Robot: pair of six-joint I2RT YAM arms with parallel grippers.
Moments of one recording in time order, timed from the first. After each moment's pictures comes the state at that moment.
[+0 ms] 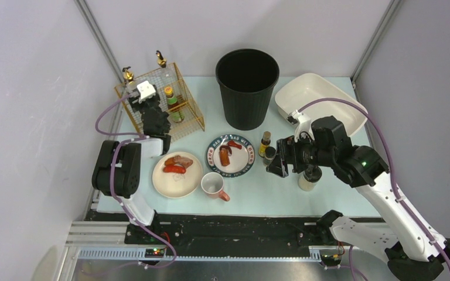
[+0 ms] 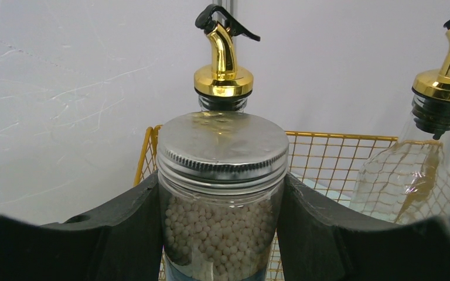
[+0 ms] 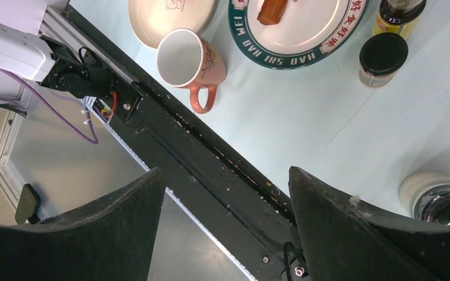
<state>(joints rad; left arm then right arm) -0.13 1.71 0.80 1.33 -0.72 0.26 0.63 0.92 1.22 -0.96 -0.31 0.32</state>
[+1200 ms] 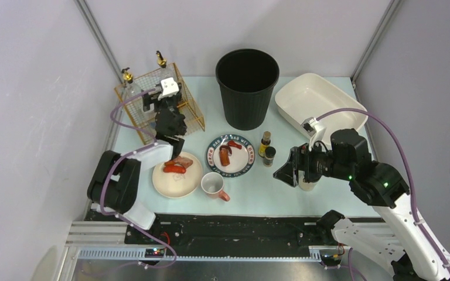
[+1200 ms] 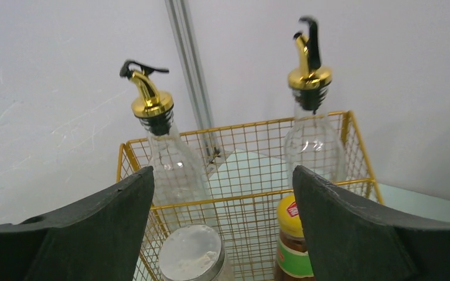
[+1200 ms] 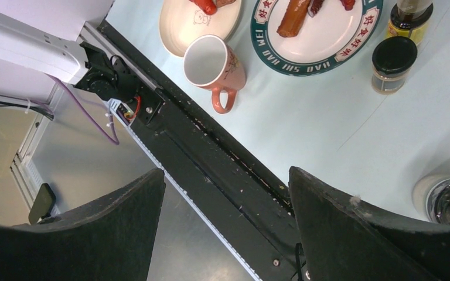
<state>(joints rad) -0.35 1.60 0.80 1.23 -0.81 0.46 0.63 0.77 1.18 -0.96 -0.33 0.35</state>
